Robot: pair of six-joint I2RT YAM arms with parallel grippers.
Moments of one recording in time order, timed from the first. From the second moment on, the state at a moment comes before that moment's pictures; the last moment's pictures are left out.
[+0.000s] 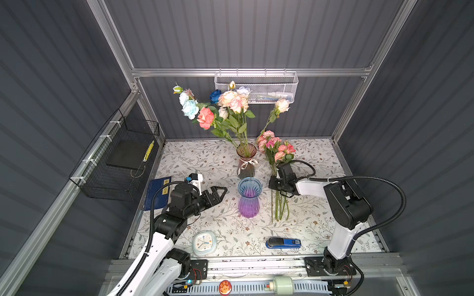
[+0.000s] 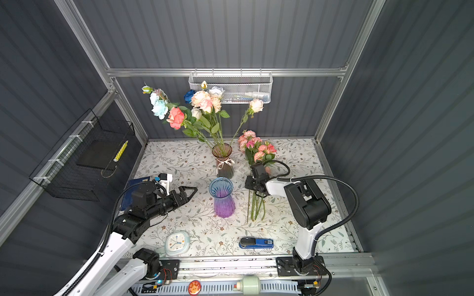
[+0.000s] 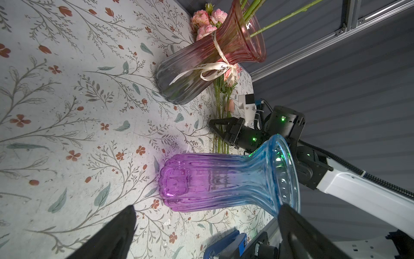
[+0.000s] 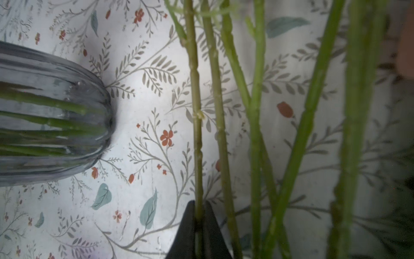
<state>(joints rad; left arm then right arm) -0.38 0.73 0.61 -0.36 0.39 -0.80 0.45 1.85 0.95 0.04 -0.07 0.59</state>
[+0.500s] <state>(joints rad) -0.38 0.72 0.61 -0.36 0.39 -0.80 0.40 1.44 0.61 0.33 -0.06 0.67</state>
